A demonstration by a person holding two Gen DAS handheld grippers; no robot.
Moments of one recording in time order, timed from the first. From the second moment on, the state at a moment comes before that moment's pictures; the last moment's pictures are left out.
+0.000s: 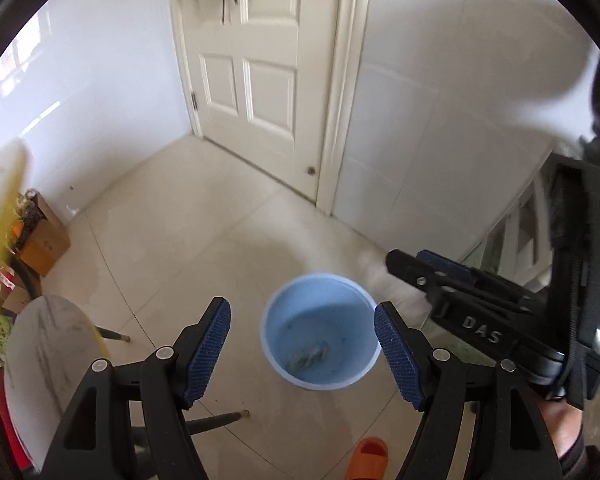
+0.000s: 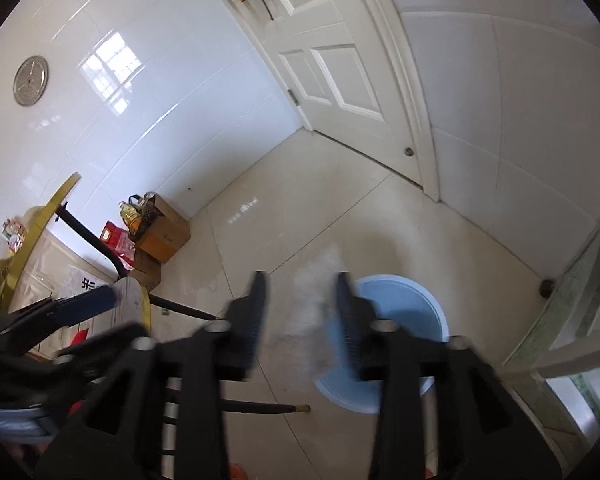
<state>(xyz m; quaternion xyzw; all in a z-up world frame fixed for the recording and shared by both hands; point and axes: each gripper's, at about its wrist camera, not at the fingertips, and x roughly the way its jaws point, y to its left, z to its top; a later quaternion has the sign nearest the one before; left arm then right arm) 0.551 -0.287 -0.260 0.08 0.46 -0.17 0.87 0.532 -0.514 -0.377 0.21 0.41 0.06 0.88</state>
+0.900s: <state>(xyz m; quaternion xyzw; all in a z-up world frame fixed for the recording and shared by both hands) 0.342 0.021 -0.124 0.01 0.33 0.00 0.94 0.380 -0.244 -0.167 0.03 0.31 0.18 0.93</state>
